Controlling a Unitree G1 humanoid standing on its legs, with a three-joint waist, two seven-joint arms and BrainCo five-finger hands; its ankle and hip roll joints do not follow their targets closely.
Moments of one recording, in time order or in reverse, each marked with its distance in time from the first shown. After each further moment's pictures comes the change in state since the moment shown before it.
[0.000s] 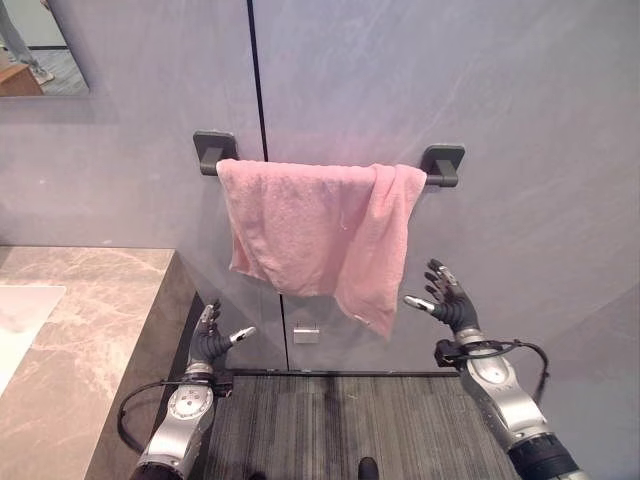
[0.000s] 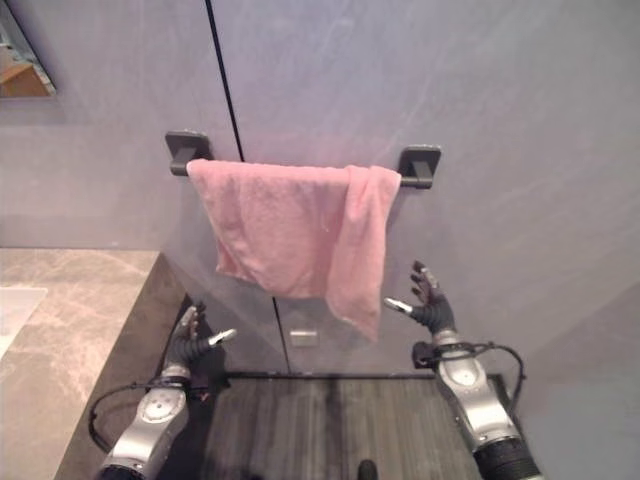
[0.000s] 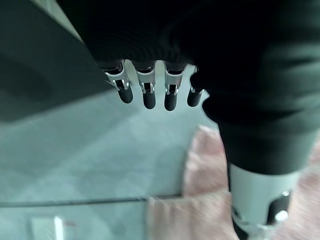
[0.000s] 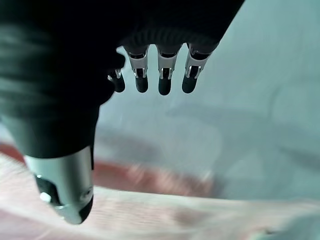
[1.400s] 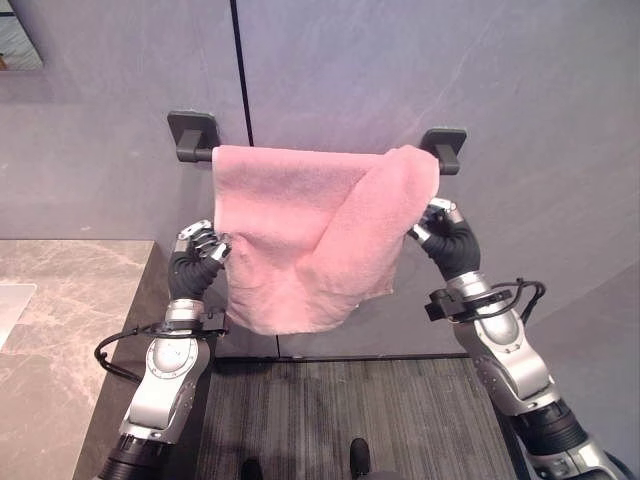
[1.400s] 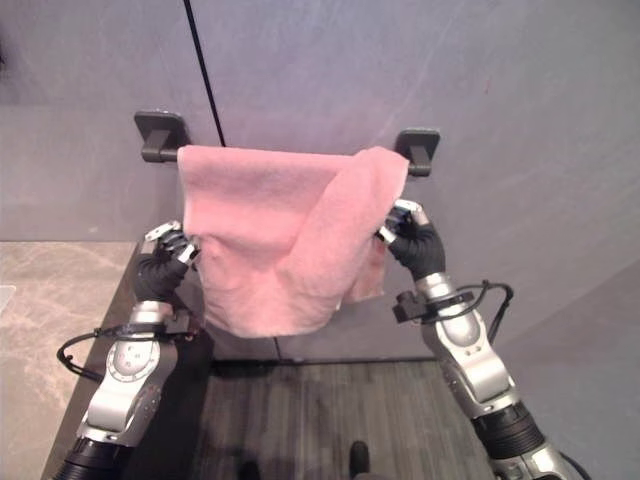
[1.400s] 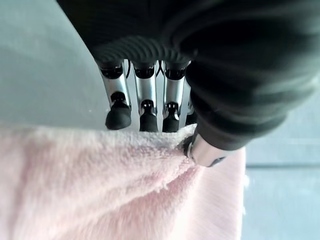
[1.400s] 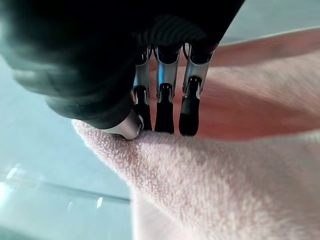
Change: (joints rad) left arm -0.095 0.068 0.024 -0.592 -0.118 -0.068 0.019; right arm -0.167 -0.010 0.117 -0.386 0.365 -0.049 0.095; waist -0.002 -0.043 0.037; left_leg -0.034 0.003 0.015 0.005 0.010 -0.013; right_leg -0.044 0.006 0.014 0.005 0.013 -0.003
